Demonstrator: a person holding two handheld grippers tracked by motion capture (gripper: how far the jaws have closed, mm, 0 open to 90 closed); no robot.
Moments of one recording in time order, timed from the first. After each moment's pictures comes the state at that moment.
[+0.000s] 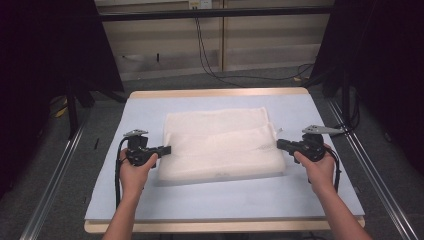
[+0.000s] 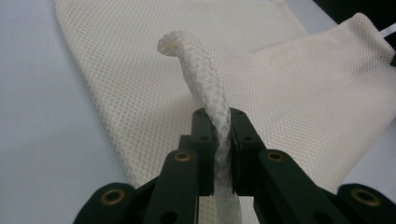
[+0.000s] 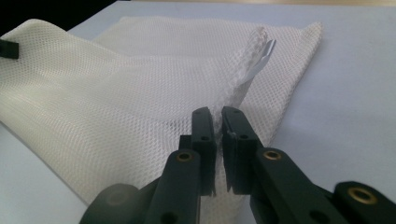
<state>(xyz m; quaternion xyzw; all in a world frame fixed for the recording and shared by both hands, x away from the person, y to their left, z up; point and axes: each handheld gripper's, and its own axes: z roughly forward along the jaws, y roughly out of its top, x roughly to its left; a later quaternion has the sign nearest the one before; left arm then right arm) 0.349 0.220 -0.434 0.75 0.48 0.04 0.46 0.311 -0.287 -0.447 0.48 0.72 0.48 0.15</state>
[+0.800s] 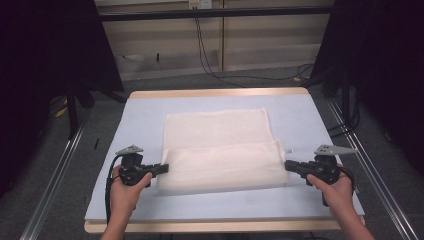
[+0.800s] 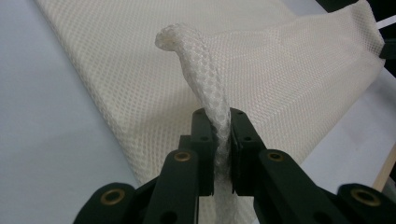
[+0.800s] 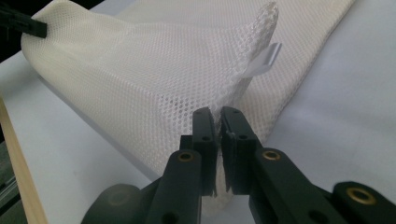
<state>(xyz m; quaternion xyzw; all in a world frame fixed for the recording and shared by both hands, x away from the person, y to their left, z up) 0.302 0.232 -0.442 0.77 0.46 0.00 0.45 0.252 -0.302 -0.453 0.46 0.74 0.48 0.10</state>
